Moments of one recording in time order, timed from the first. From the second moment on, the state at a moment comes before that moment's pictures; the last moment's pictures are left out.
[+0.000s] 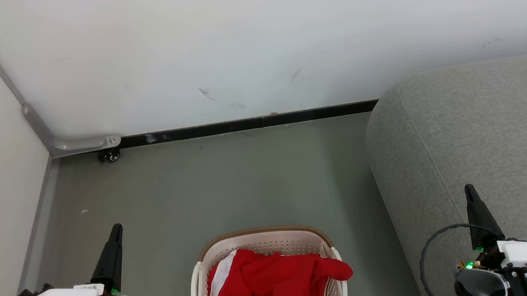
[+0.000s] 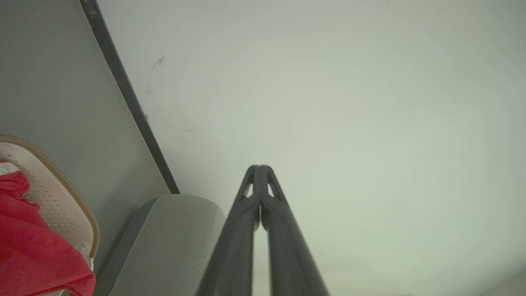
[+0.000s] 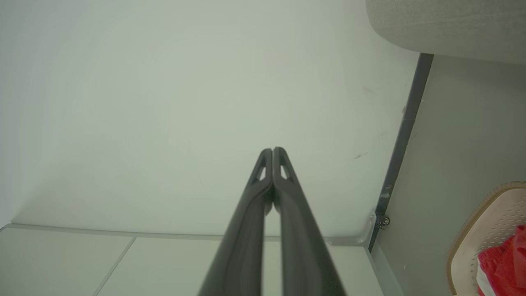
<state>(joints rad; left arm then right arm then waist) -0.07 0.03 0.09 0.28 -1.60 -0.12 0.12 -0.05 -0.04 -0.13 0.27 1.60 0.13 0.11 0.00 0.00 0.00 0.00</state>
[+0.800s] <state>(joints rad) -0.07 0.03 0.09 0.29 -1.60 -0.12 0.12 -0.04 -0.04 -0.13 0.27 1.60 0.13 0.11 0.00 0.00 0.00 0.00</state>
